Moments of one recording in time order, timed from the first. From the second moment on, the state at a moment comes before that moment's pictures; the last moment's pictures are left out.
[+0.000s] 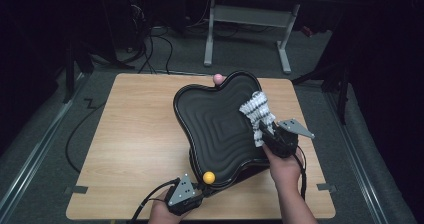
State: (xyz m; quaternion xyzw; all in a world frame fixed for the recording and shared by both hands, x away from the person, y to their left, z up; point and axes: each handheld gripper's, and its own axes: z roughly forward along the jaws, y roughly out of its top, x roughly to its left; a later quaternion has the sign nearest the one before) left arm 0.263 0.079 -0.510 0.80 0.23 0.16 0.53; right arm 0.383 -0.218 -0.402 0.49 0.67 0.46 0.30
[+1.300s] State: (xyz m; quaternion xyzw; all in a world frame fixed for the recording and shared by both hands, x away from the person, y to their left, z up) left arm 0.263 0.079 -0.510 0.80 0.23 0.16 0.53; right arm 0.356 -0.101 -0.390 0.36 0.74 0.53 0.22
